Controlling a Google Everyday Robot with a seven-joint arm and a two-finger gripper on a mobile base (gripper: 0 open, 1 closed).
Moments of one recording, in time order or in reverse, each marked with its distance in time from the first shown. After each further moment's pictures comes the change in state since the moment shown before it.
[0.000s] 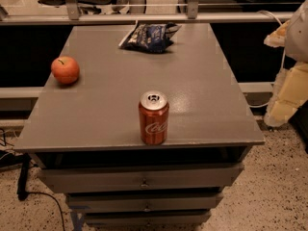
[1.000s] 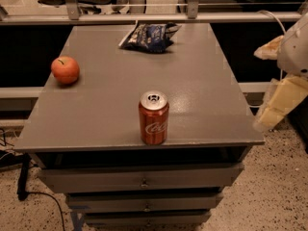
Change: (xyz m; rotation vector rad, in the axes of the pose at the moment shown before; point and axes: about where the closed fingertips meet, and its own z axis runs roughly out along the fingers) arm -0.001 -0.002 0.031 -0.039 -0.126 0.016
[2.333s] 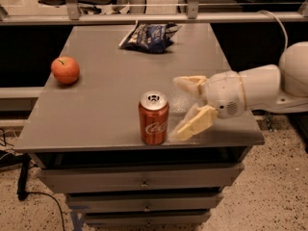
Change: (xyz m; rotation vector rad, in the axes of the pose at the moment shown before) arm -0.134 0.047 0.105 -0.301 -0.840 0.053
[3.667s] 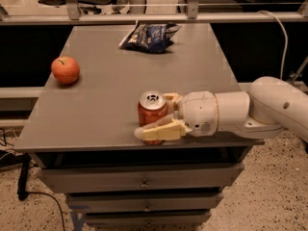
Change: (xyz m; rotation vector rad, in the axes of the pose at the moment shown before) arm -0.010 0.029 0.058 -0.076 -0.252 -0.014
